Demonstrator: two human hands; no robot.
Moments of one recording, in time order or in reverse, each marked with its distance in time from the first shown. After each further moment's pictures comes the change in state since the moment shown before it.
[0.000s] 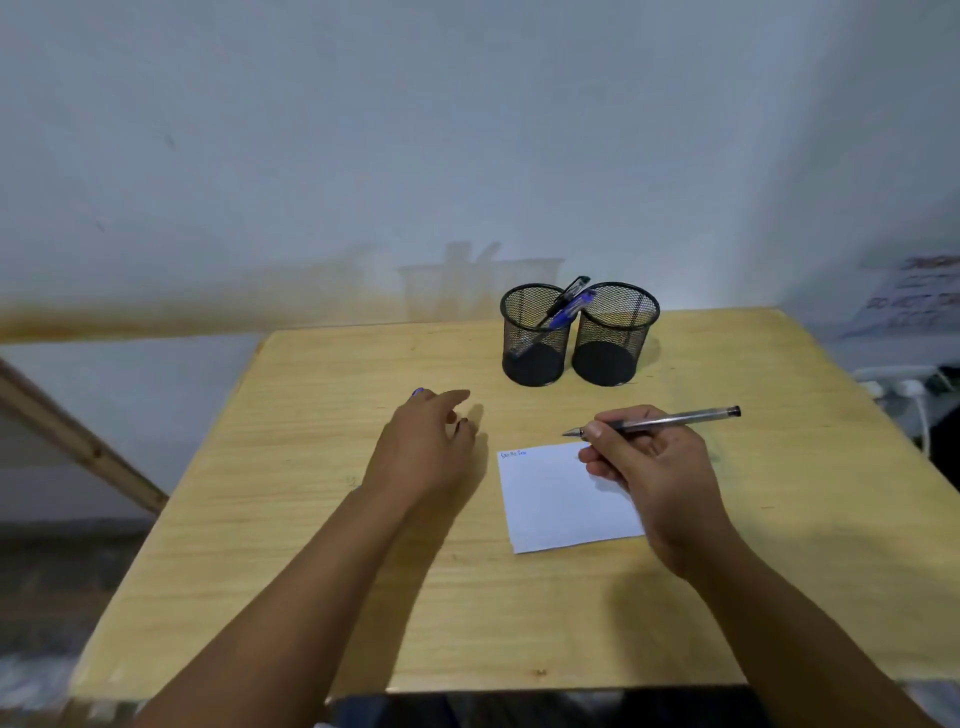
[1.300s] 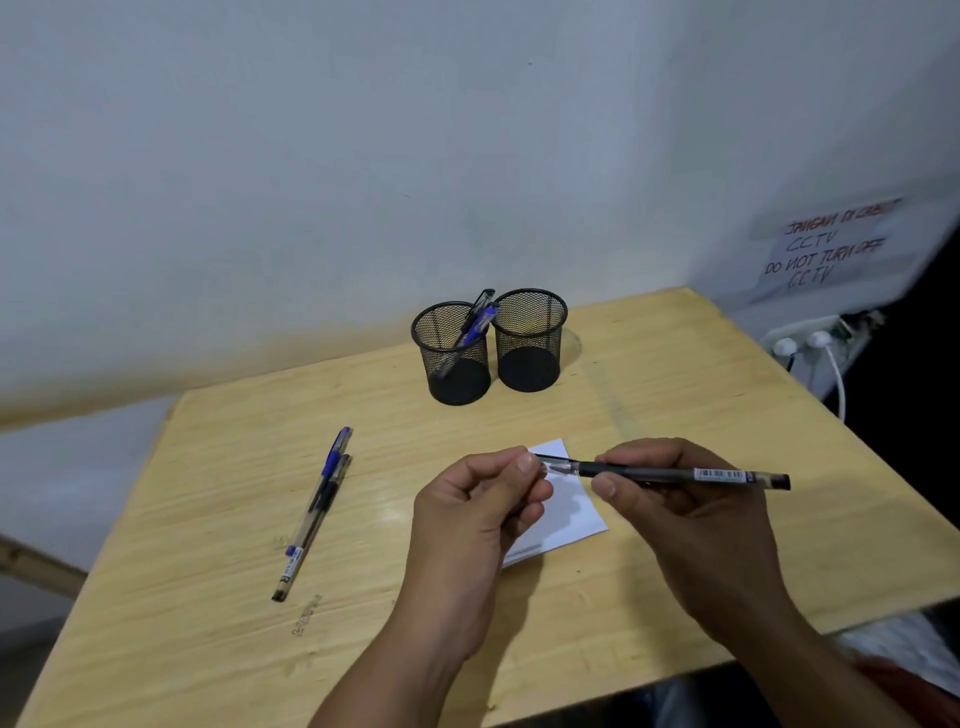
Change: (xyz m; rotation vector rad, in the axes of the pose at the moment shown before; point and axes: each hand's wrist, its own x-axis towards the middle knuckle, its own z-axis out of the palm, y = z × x) left_hand -0.077 0.123 0.015 -1.362 -0.184 -0.375; right_hand -0.048 -0.026 -0.055 -0.045 0.129 -0.282
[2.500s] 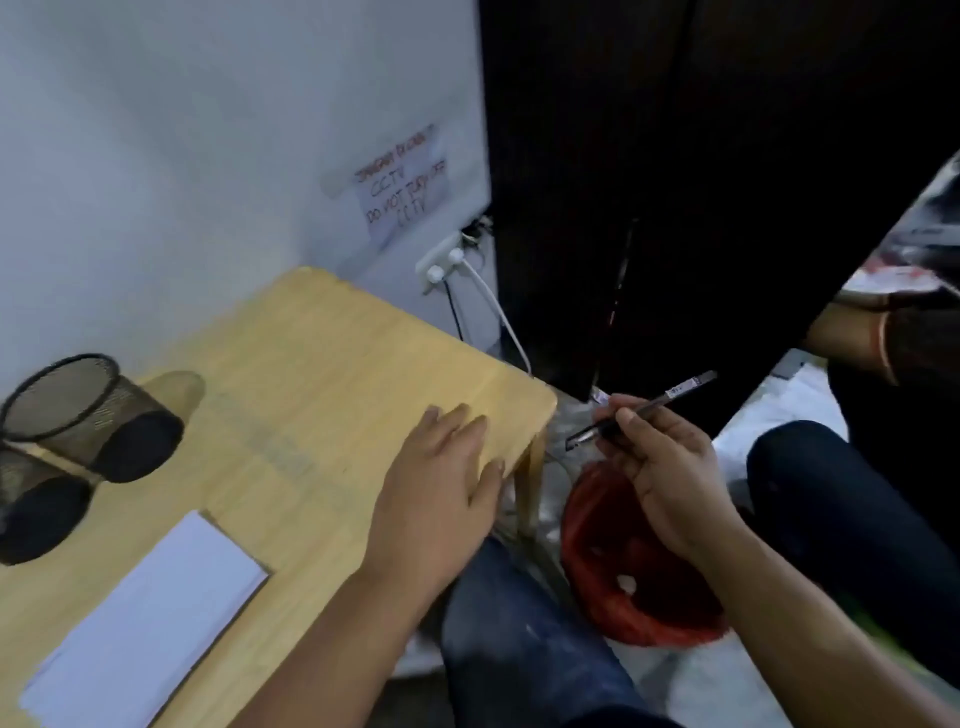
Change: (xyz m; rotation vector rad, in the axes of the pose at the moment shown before) left_hand 0.010 -0.143 0.160 1.486 -0.861 0.724; right_hand -0.088 0.063 -0.239 0.429 0.815 0.308
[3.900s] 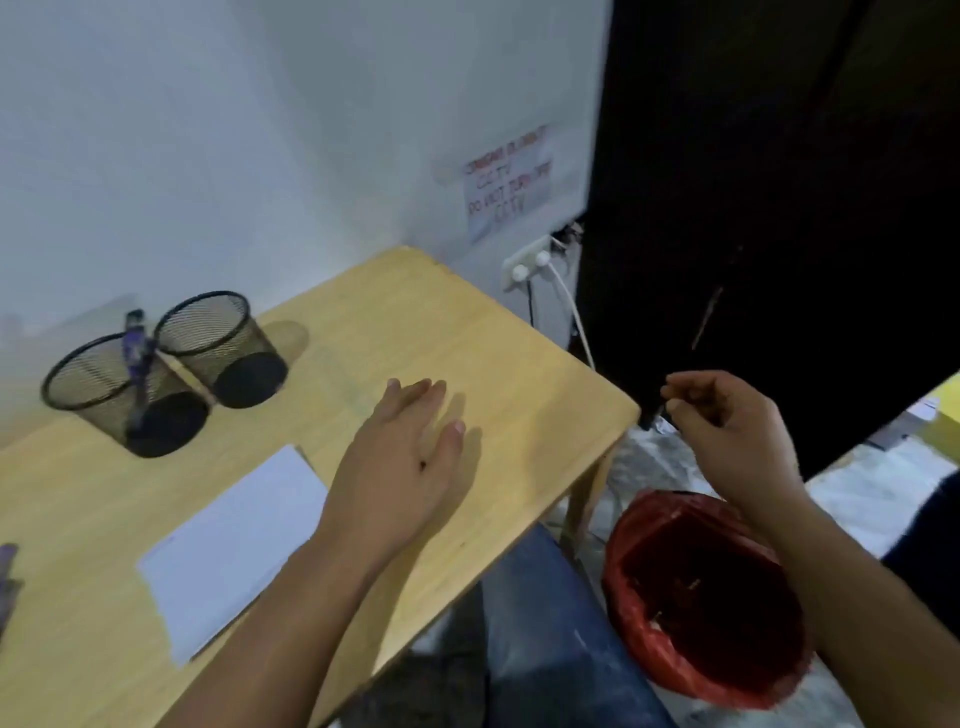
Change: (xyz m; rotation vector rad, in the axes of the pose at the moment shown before) left_hand -0.031 -0.049 -0.053 -0.136 0.209 -0.220; right_hand 0.026 -0.024 0.019 -0.921 -0.065 -0.370
